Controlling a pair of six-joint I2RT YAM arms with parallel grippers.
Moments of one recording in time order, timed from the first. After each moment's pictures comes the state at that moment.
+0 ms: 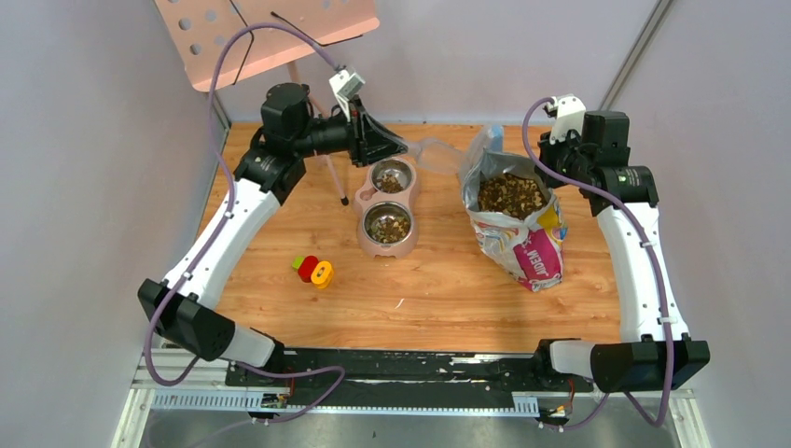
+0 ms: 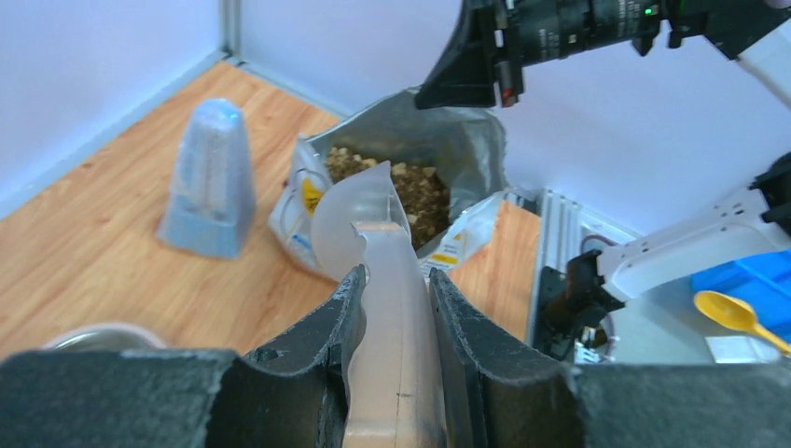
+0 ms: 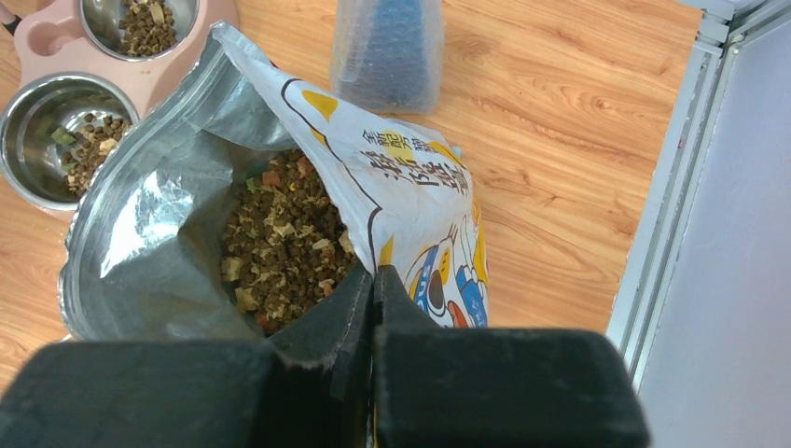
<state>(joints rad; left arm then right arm) -0.42 1.42 1.55 -0.20 0.86 -0.24 0.04 1.27 1.51 -0.85 -0.19 -0.20</state>
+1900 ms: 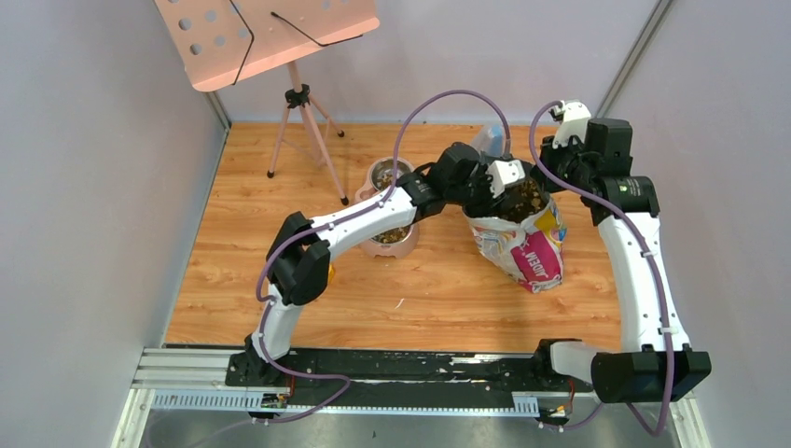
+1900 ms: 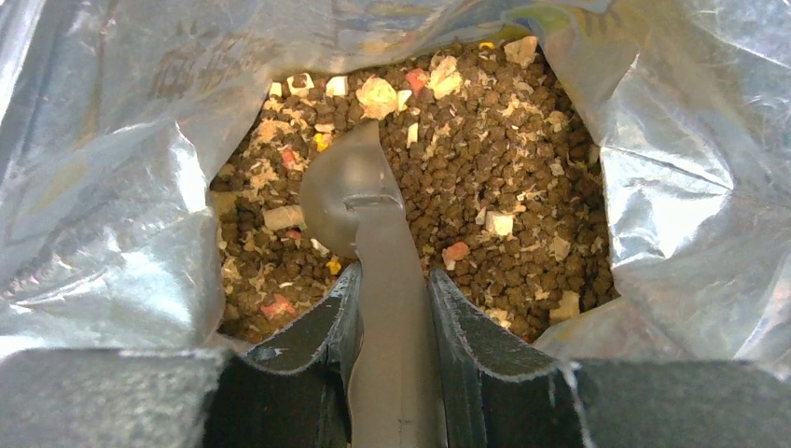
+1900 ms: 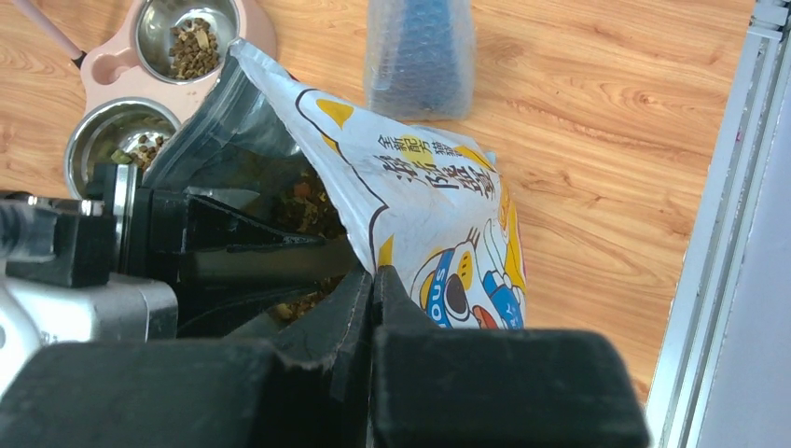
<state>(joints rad) -0.94 2.08 1.84 -0.20 0.34 0.28 0.03 1.22 1.44 -0.79 -0.26 -0.11</state>
